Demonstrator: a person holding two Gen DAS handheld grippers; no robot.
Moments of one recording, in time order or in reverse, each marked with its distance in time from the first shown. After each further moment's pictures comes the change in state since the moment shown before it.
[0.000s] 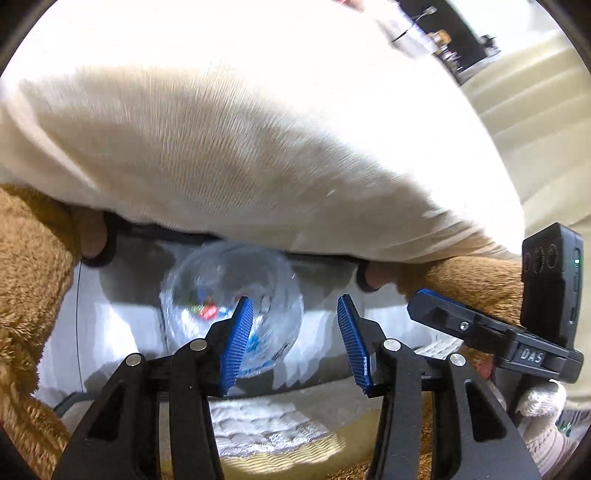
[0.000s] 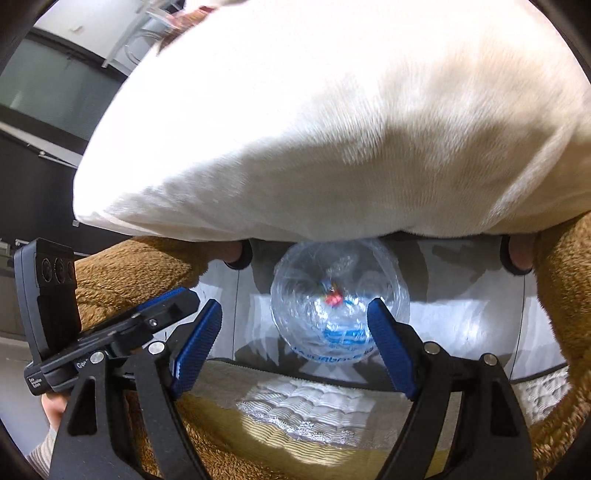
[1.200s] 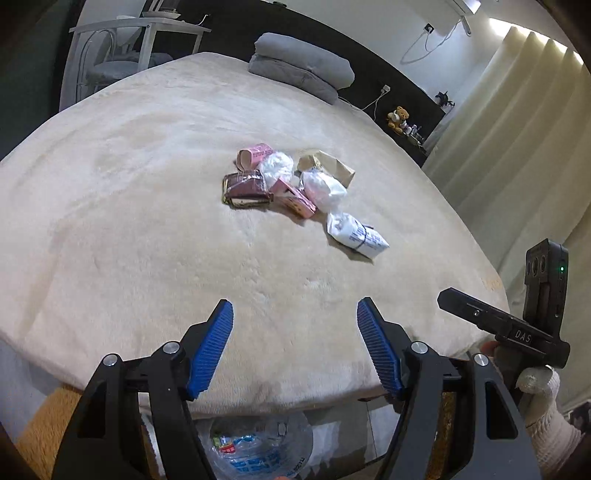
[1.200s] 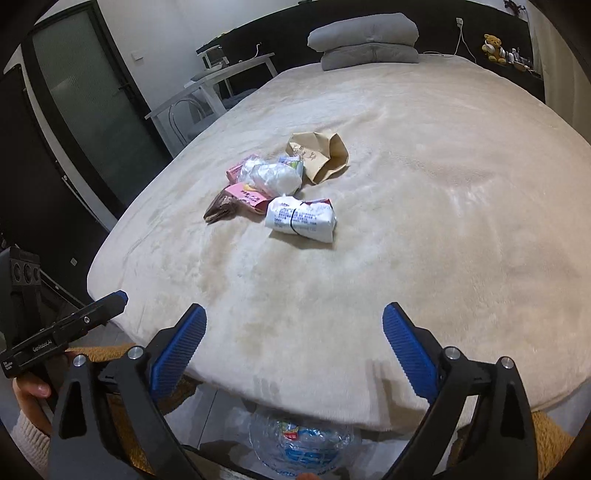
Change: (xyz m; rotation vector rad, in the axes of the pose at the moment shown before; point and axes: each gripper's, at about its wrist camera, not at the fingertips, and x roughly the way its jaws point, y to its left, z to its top) left arm -0.114 -0.014 0.138 0.130 -0.370 0.006; right arm -0.089 0.046 0.139 -0.197 -0.365 -0.071
